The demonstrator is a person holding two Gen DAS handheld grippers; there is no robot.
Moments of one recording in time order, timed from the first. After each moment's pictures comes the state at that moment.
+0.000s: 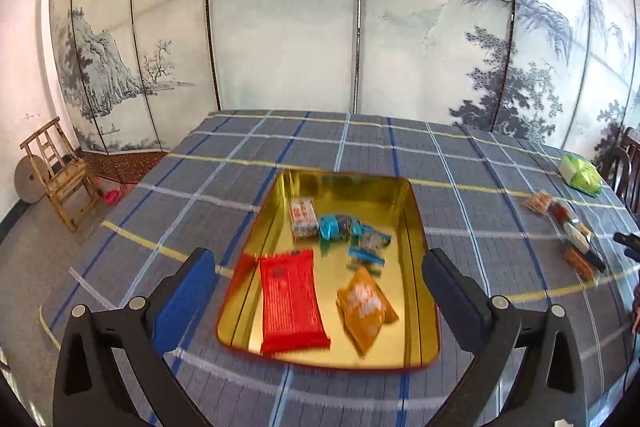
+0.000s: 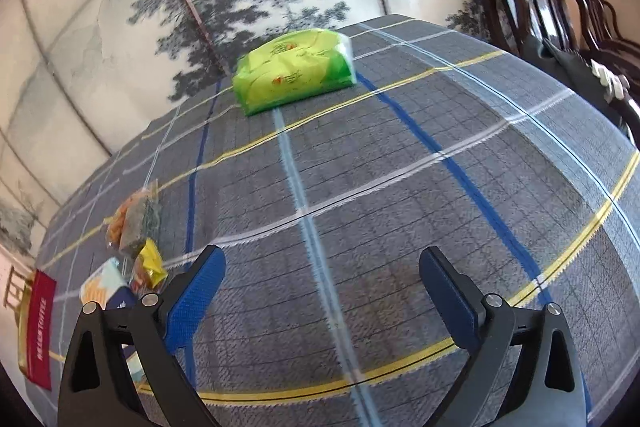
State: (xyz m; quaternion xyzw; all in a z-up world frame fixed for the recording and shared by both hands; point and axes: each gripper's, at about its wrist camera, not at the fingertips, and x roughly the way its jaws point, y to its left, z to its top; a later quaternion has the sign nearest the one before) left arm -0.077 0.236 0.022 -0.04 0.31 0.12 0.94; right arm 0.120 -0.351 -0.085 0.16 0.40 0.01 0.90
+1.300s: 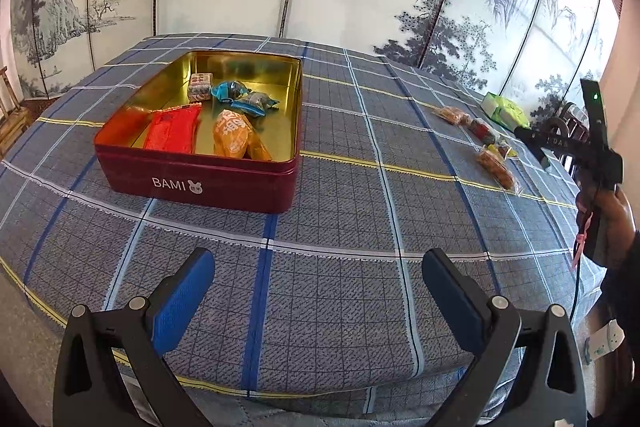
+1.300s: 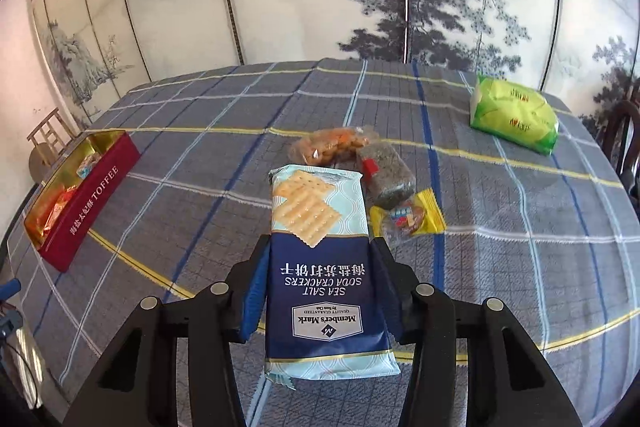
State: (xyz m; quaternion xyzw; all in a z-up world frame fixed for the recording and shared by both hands) left arm -0.135 0.145 -0.055 -0.11 0.37 0.01 0.92; right arm 0.084 -0.184 -0.014 -0.03 0.37 0.15 0.92
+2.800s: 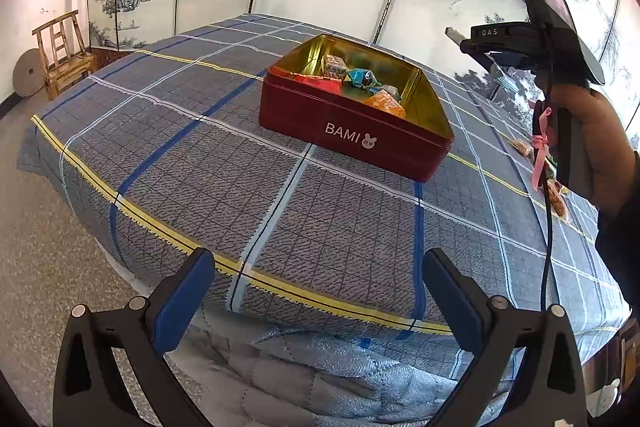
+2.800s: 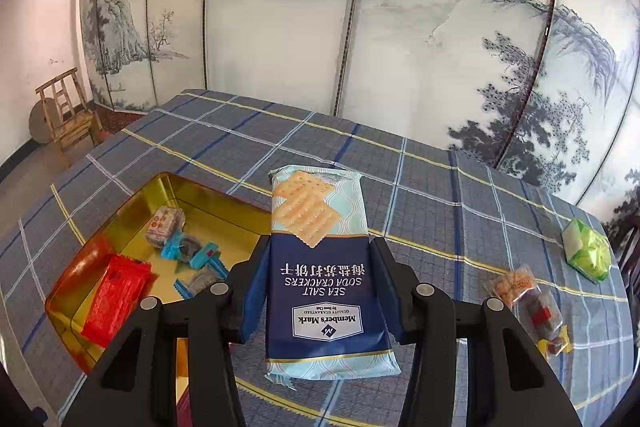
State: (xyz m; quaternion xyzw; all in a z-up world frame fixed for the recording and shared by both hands) left arm -0.214 0.229 -0.081 -0.18 0.35 0.12 0.91; right arm 0.086 0.110 0.033 -0.11 0.32 0.20 0.92
